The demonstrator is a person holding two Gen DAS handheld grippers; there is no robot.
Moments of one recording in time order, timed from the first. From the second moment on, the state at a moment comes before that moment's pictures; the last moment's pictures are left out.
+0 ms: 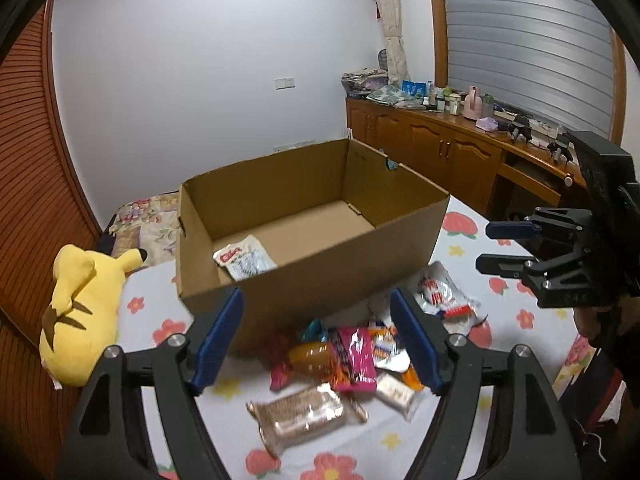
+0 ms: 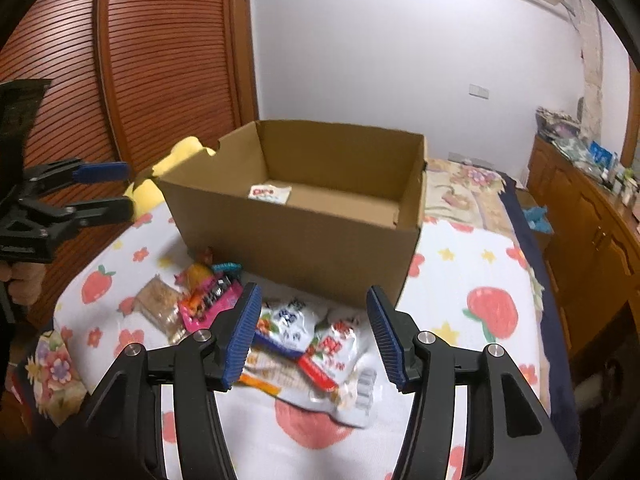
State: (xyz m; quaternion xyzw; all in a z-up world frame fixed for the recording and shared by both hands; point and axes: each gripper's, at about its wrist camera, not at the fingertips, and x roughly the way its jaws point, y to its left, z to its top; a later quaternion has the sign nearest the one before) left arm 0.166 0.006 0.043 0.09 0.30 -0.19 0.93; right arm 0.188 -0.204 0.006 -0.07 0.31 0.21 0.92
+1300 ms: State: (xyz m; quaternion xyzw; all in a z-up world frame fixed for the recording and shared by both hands) left arm 0.190 0.021 -0.102 0.02 0.43 -0.11 0.90; right arm 0.197 -0.206 -0.051 -0.05 0.36 0.18 0.91
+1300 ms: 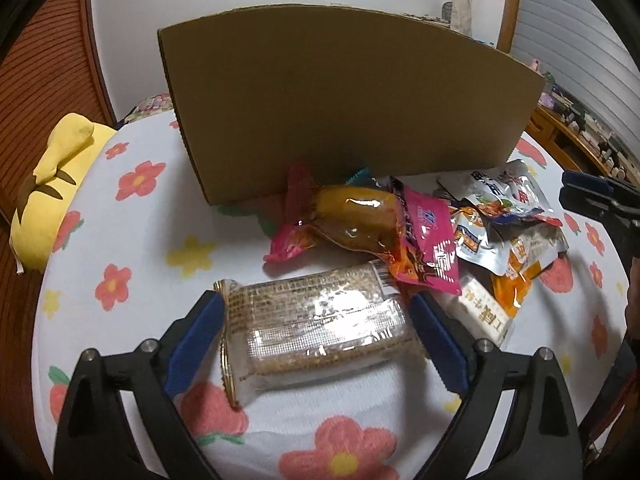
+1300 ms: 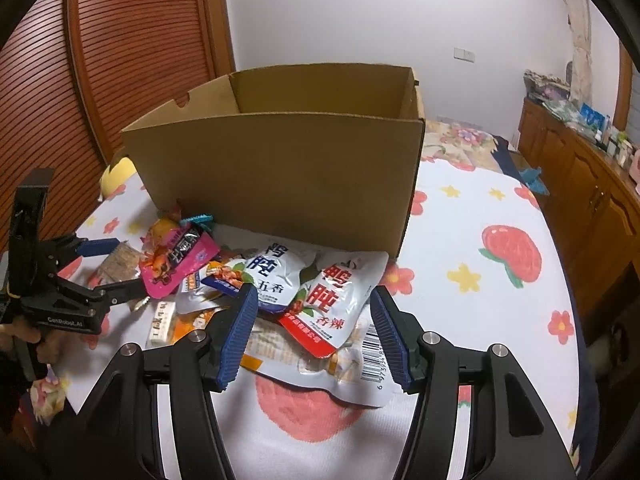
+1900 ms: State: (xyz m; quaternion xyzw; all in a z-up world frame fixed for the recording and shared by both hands) left arm 0.163 0.030 -0.103 0.01 0.41 -0.13 0.90; right arm 0.233 -0.207 -0.072 -0.04 0.39 0.16 0.91
